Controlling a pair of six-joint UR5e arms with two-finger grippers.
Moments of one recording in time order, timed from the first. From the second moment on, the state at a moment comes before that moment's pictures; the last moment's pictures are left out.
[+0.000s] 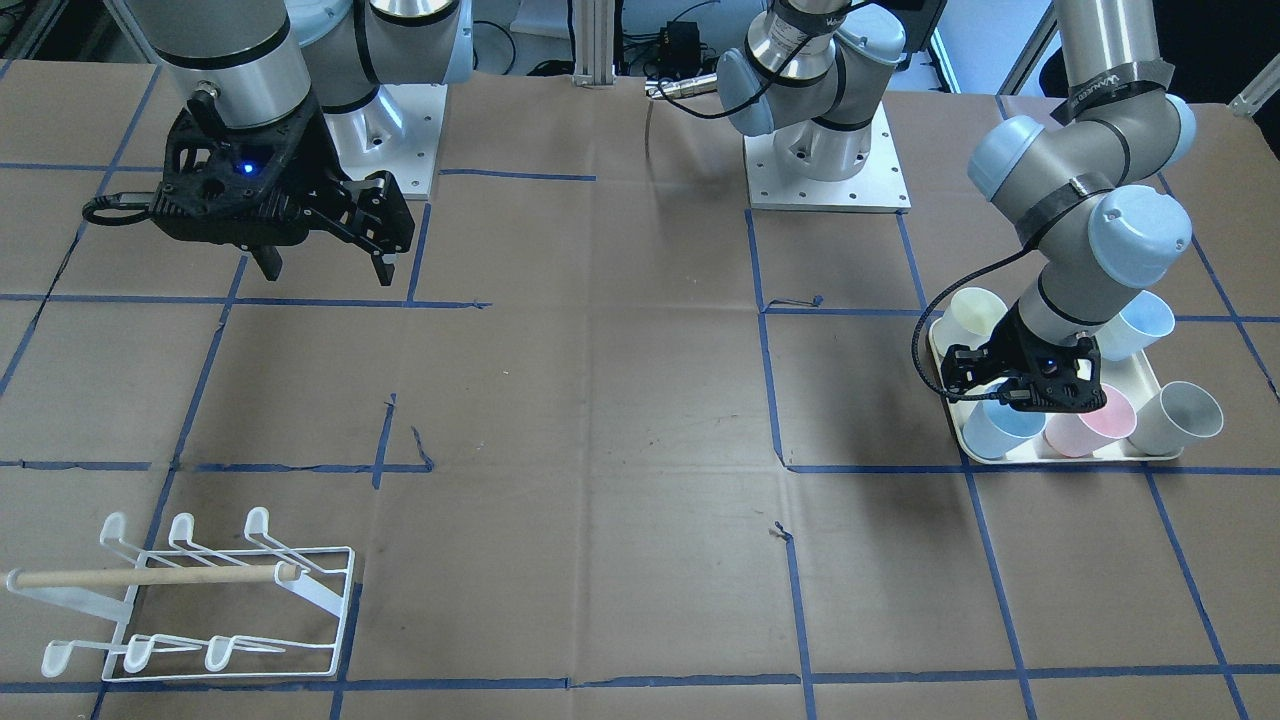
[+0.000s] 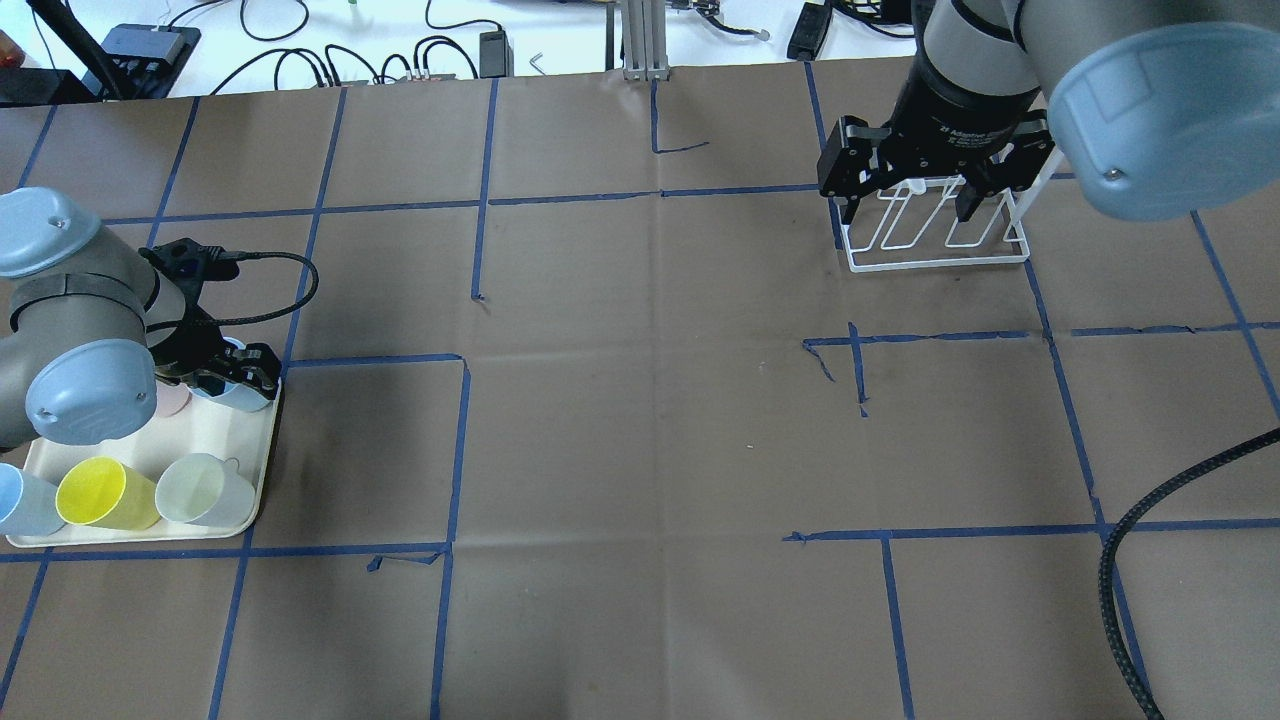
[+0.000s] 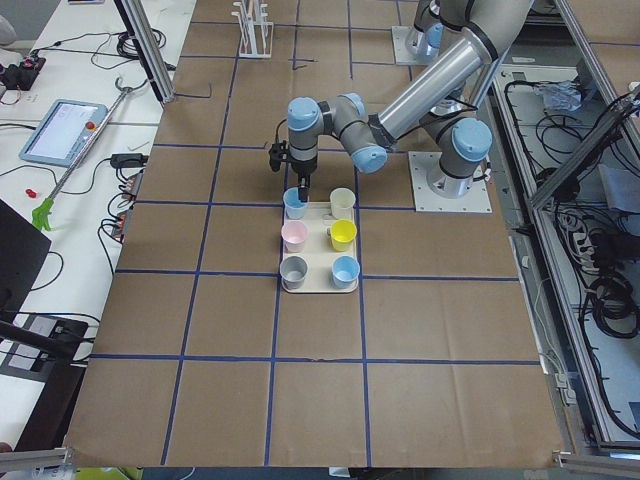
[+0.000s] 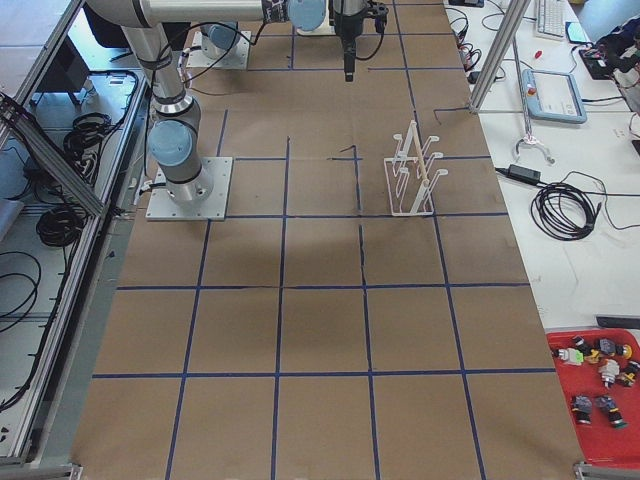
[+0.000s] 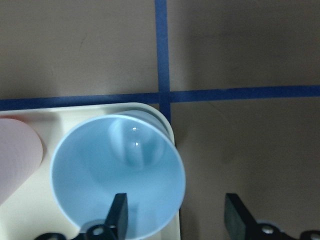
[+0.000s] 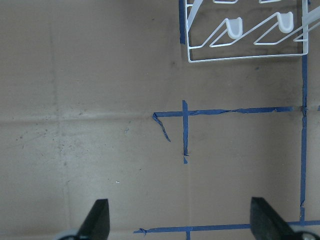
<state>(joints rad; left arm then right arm) -1.12 -1.75 -2.07 -0.87 1.61 0.50 1.64 -1.55 1.58 -1.68 -1.58 0.10</state>
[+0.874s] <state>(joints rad) -1.12 -1.75 -1.95 -0.91 1.62 0.49 1.64 -1.56 1.58 -1.68 -1.58 0.10</state>
